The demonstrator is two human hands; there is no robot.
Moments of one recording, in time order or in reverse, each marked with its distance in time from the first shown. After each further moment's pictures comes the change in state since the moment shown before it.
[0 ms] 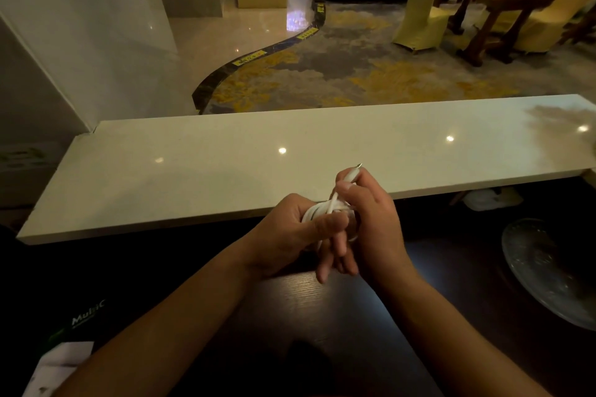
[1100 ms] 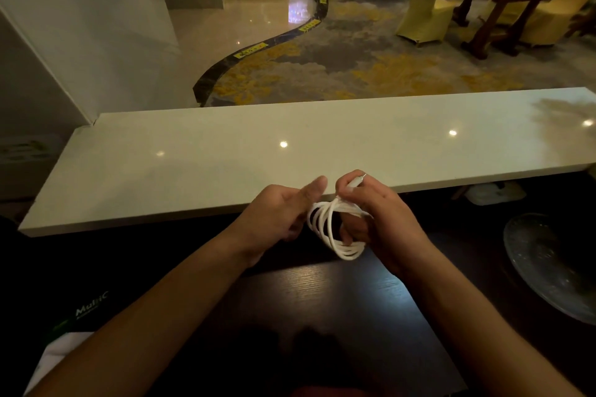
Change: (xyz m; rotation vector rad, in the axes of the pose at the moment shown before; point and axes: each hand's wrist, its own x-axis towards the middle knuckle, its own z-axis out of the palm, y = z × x) left_hand -0.002 -0.002 -0.013 0.223 0.436 -0.228; right_hand 0.009 0.006 -0.031 -0.005 -0.172 0.281
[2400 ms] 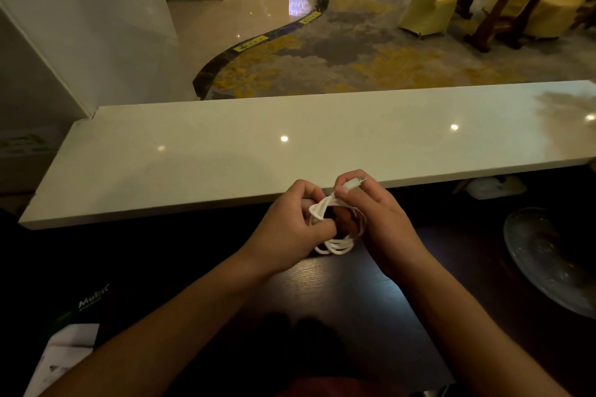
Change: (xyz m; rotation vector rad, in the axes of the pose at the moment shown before) left_hand -0.008 -0.018 0.023 0.150 0.098 0.053; right_hand -0.004 0.017 -0.001 -0.052 0.015 -0.044
